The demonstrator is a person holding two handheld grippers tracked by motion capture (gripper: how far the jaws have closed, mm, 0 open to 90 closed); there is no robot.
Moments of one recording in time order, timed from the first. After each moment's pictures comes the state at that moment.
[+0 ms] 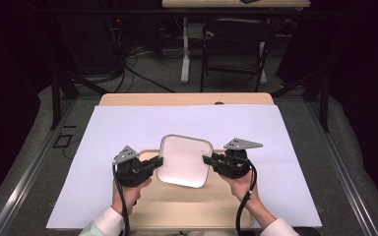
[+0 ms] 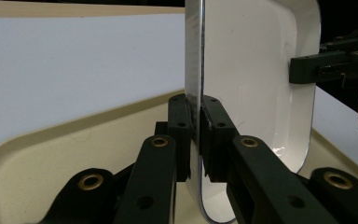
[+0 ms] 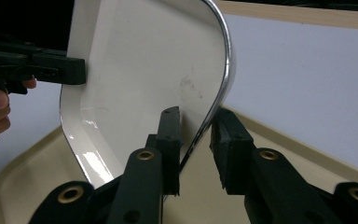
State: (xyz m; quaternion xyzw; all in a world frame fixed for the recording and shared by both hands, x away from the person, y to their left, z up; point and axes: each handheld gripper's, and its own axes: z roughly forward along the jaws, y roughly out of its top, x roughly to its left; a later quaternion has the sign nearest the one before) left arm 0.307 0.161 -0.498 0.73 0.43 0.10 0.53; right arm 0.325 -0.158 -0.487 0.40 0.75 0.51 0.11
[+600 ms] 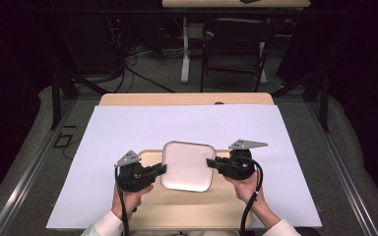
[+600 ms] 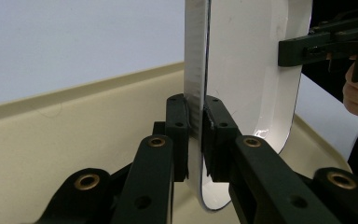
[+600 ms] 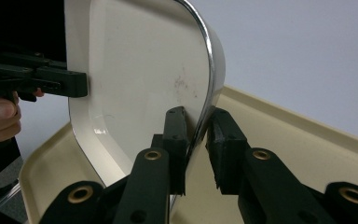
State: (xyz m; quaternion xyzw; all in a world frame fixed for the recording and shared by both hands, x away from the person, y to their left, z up) left arm 0.297 0.156 -0.501 0.74 0.42 0.05 0.51; right arm 0.321 -0.170 -0.486 0.42 0.76 0.50 0.06
